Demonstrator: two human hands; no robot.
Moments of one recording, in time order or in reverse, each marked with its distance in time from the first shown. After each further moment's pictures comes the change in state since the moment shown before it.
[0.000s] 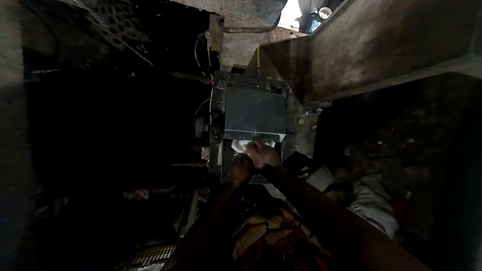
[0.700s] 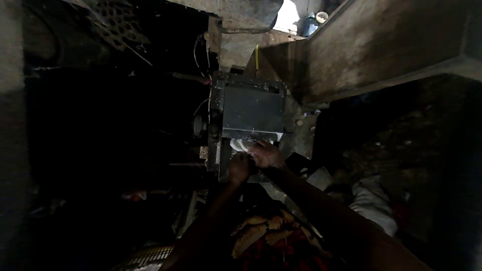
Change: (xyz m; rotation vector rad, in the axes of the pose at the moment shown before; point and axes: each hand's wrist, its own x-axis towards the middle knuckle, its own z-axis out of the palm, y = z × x) left_hand -0.002 0.000 0.001 -0.004 -0.028 0.034; right_hand -0.016 0.019 -0.001 0.089 0.184 -0.122
